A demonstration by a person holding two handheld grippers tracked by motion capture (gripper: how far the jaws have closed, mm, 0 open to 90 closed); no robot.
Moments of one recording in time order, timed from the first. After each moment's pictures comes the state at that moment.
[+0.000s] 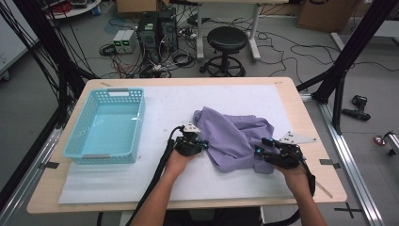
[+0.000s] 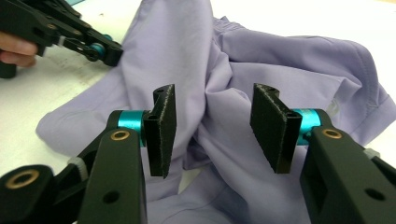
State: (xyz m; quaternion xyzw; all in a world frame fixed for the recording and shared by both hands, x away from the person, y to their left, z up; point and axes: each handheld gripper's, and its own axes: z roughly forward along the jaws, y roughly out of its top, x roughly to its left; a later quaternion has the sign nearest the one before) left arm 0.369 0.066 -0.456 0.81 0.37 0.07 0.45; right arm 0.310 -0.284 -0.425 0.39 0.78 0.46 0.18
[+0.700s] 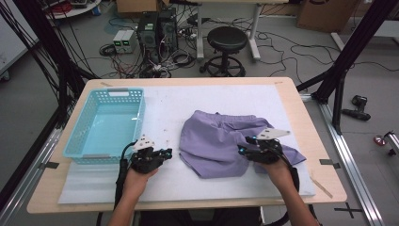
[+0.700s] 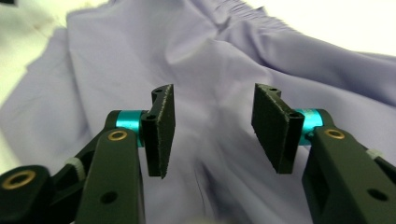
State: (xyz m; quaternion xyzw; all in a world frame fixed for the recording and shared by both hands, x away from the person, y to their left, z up) left arm 0.302 0.175 -0.443 0.76 0.42 0.11 0.49; right arm 0.333 -0.227 -0.427 0.35 0.83 0.40 0.17
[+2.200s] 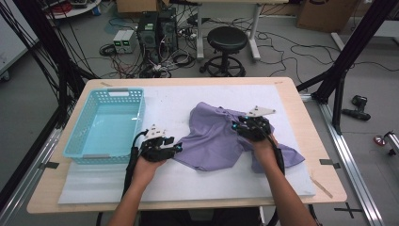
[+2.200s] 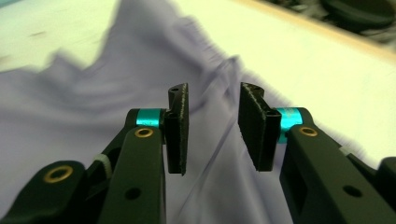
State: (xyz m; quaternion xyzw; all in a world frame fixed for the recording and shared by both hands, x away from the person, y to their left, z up) left arm 0.348 0.148 -0.443 0.77 0.41 0.13 0.46; right arm 0.381 -0.203 -0.404 0.39 0.80 0.39 0.23
